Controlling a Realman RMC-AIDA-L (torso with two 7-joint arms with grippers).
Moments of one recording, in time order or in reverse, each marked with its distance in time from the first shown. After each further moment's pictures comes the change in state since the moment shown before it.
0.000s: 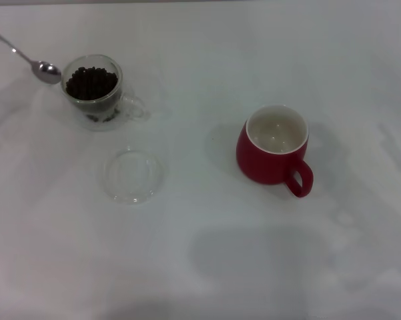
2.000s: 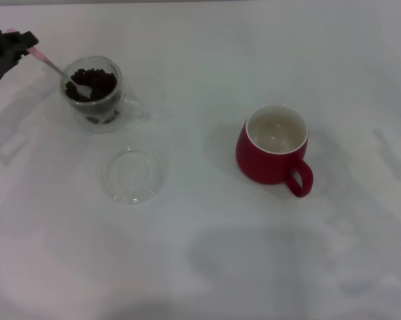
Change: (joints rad) left arm -0.134 -0.085 0.014 -0.047 0.199 -0.361 -0.218; right arm -0.011 0.018 -0.017 0.015 -0.005 0.008 0.015
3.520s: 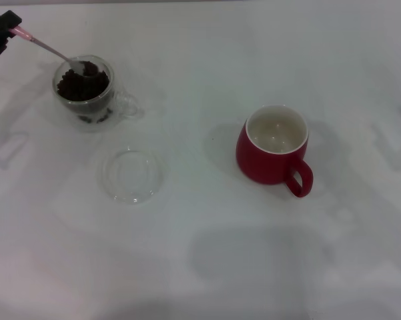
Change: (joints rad) left arm 0.052 0.009 0.001 -0.028 -0.192 0.152 0.007; right arm 0.038 -0.014 -0.005 0.007 0.000 0.053 0.000
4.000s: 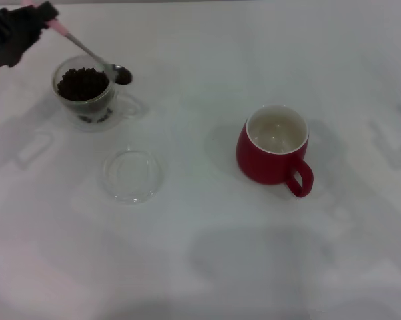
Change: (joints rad) left arm -0.028 -0.007 0.043 0.004 0.013 0.134 0.079; right arm 0.002 0.000 0.003 -0.007 0.002 -0.008 0.004
